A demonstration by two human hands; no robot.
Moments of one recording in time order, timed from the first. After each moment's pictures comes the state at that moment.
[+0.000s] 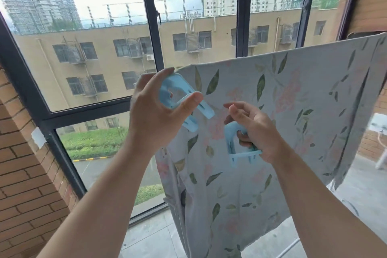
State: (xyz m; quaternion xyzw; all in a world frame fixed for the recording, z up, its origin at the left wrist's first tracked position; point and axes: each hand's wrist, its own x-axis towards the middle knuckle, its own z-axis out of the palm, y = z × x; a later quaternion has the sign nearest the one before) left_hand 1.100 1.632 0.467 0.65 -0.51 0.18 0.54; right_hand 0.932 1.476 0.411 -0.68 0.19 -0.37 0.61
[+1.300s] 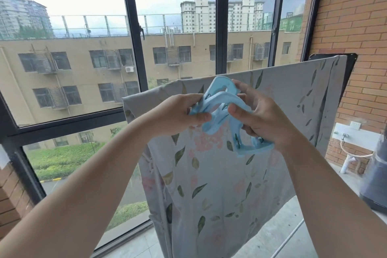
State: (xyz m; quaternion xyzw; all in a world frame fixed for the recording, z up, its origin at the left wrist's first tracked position) left_hand 1.108 1.577 0.500 0.64 -0.70 -0.08 0.29; right_hand 0.890 1.483 0.475 -0.75 0.19 -0.41 0.48
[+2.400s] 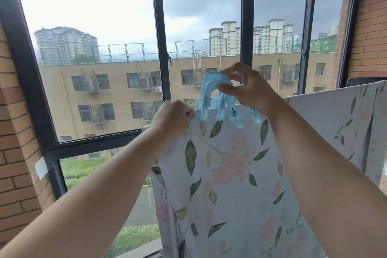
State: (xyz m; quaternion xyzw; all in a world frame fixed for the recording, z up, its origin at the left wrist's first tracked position) left_hand 1.161 1.534 0.528 0.78 -0.52 0.20 0.28; right_hand 0.974 1.402 0.575 -0.82 0.09 -0.45 0.35
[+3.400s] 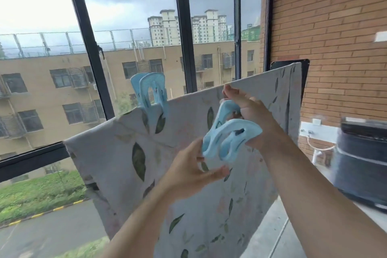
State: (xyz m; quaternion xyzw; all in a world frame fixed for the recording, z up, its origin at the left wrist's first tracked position) left_hand 1.043 1.516 0.426 0.55 -0.69 -0.18 0.42; right_hand 0.880 1.427 0.507 -0.55 0.24 -0.49 0.63
